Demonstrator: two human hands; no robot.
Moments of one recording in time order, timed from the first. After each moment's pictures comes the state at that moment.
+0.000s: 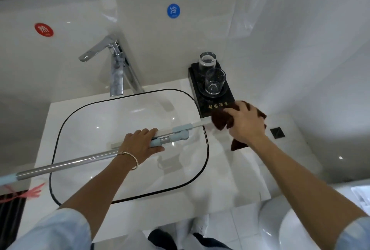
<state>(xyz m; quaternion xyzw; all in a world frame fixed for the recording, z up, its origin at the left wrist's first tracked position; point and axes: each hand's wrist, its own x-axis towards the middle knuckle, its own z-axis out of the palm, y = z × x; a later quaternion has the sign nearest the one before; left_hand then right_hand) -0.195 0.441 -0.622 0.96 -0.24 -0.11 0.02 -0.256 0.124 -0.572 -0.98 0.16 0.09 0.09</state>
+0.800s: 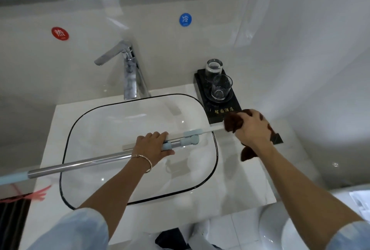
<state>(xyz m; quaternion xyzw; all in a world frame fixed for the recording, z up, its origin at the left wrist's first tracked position) -0.198 0.441 -0.624 0.96 -0.25 -0.09 0.00 -0.255 0.144 -0.568 -0.94 0.28 0.10 0.17</state>
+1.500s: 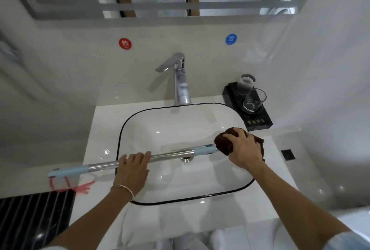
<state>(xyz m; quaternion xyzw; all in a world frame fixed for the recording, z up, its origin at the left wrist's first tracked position) -0.234 0.633 -0.630 0.98 -0.21 0.03 -0.05 -0.257 0.296 -0.563 -0.98 0.12 0.14 0.07</state>
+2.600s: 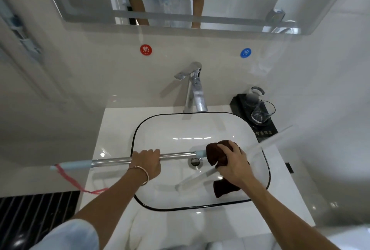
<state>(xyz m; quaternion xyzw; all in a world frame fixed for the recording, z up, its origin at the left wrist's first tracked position) -0.187 0.635 -0.614 0.98 -0.19 -0.11 -0.02 -0.261 0.362 -0.577 -0.96 0.14 0.10 0.23</state>
